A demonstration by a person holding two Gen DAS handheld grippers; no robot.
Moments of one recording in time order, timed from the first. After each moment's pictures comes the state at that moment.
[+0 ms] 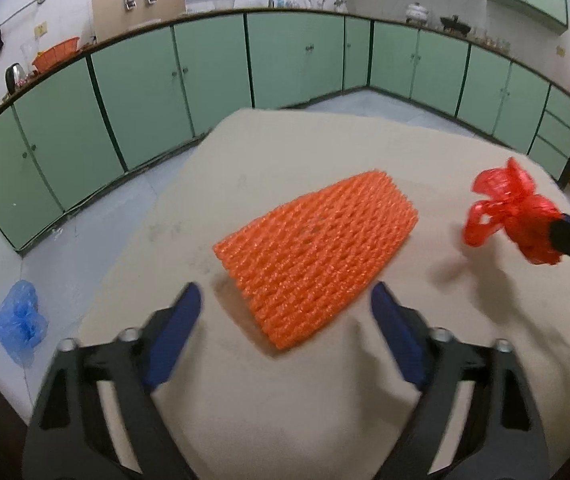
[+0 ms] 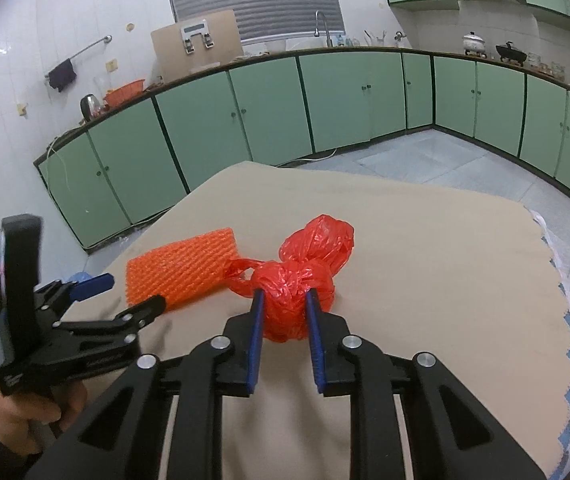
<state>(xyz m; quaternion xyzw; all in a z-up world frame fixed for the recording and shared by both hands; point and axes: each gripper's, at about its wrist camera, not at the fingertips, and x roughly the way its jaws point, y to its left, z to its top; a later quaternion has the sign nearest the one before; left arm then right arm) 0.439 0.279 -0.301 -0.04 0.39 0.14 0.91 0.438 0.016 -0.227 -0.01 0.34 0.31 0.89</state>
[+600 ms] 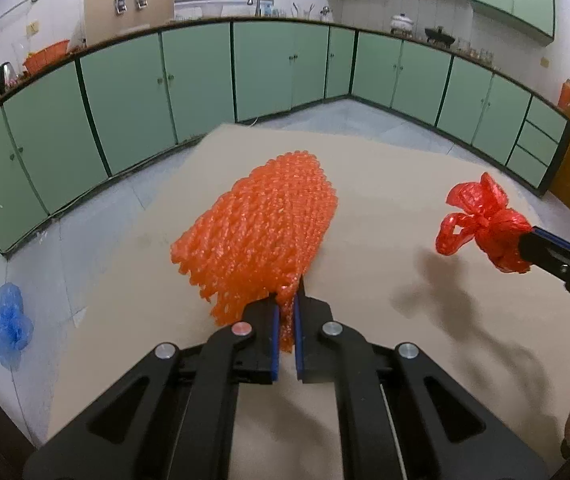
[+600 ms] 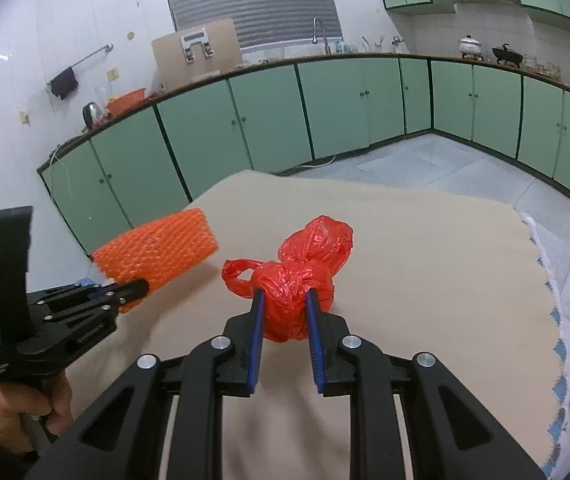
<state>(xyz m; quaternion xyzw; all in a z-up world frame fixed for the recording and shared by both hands) 0.410 0.269 -0.266 -0.05 0.37 0.10 0.92 0.426 0.004 -0.209 0.01 0.32 0.31 0.90</state>
